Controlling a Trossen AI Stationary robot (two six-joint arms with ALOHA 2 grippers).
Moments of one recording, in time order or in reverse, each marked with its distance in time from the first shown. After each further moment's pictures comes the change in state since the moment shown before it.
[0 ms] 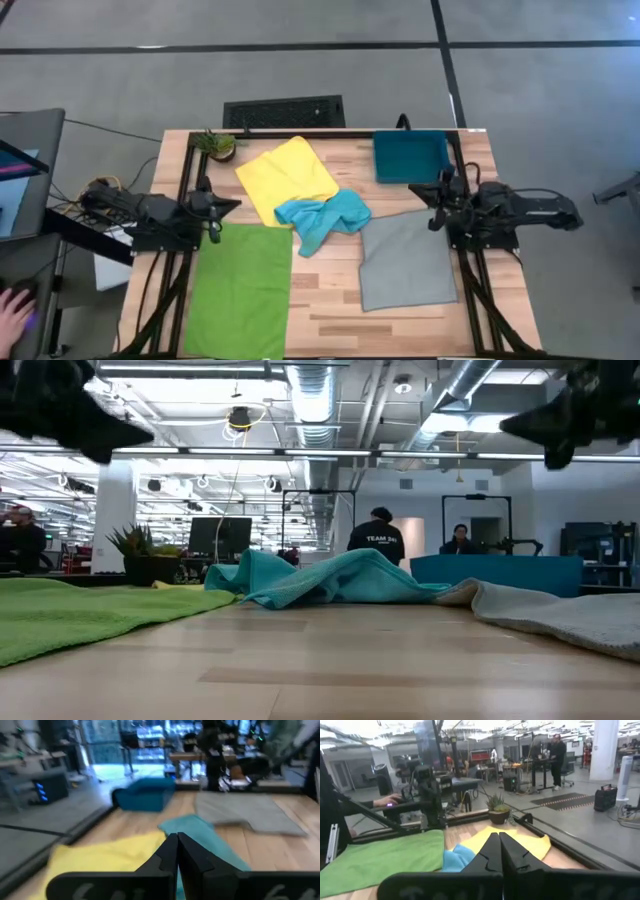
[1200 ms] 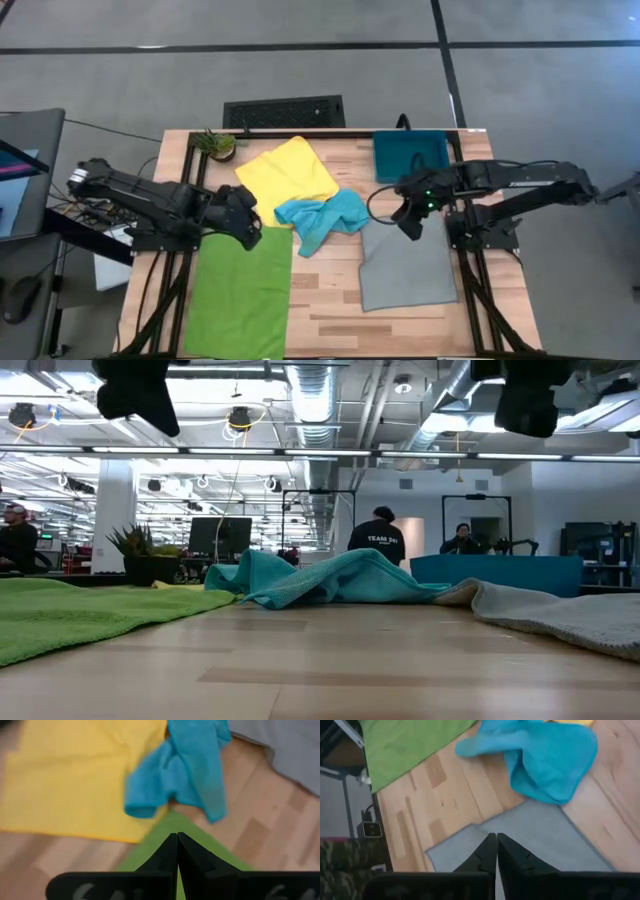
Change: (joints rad) left arm 0.068 1.082 0.836 -0.712 0.284 -0.867; right arm -0.020 0.993 0.799 -0.781 -0.442 0.498
